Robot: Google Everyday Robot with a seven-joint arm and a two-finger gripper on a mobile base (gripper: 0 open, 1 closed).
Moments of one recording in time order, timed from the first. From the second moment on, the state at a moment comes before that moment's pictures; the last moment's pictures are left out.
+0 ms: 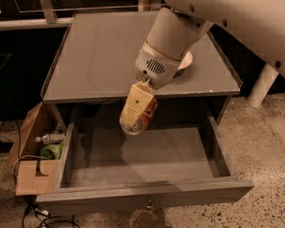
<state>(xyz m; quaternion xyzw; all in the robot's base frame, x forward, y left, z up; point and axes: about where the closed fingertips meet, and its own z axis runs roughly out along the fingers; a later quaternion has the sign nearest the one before) 0.463 0.005 0.887 -0.57 0.79 0.23 0.07</state>
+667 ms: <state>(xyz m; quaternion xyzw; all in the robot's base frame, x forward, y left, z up) 0.478 0.004 0.874 -0.57 0.79 0.23 0.05</state>
